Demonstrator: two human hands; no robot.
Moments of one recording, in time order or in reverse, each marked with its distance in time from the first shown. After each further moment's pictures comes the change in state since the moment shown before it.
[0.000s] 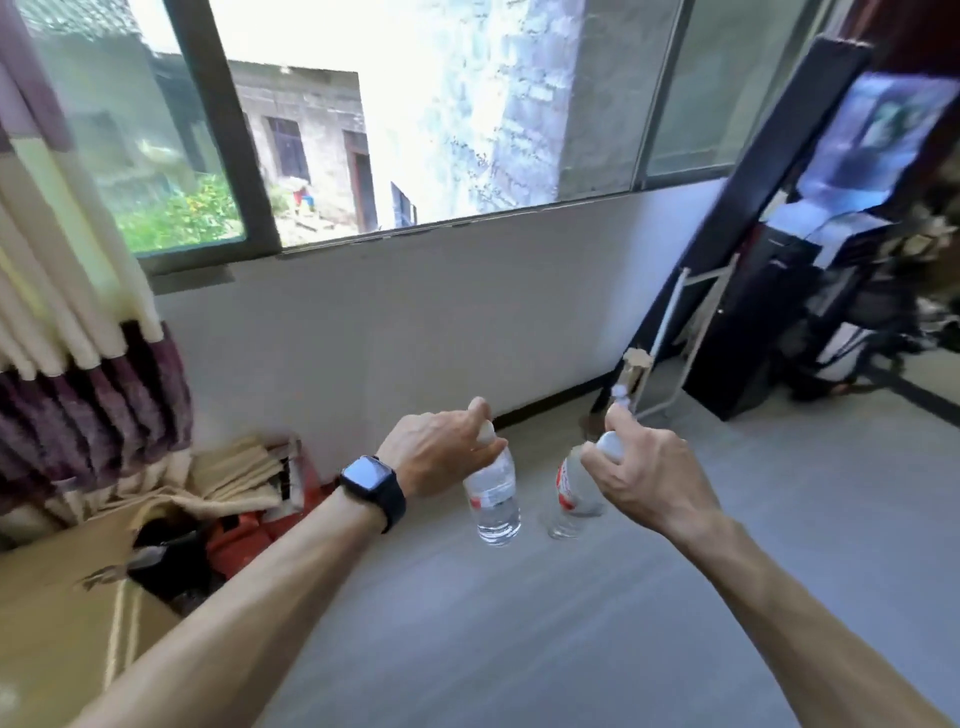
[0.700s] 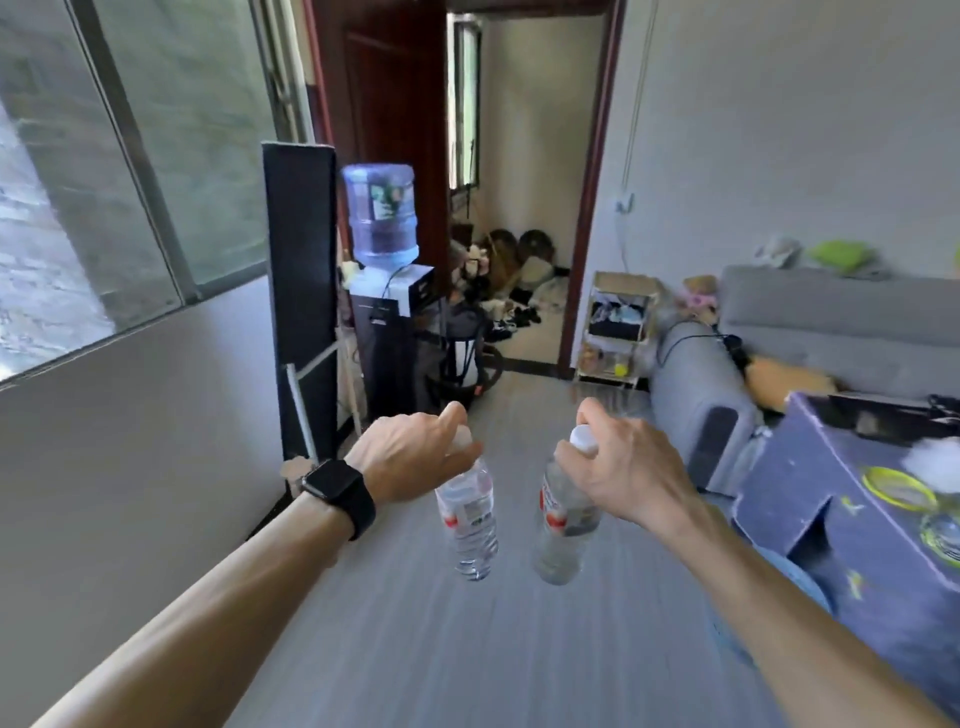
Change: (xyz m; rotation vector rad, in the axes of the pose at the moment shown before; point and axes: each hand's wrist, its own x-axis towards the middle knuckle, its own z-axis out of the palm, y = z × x) left_hand 0.269 0.445 -0.016 0.055 0.111 0.830; right_hand -0.028 0.344 -0.248 -0.336 0.414 0.537
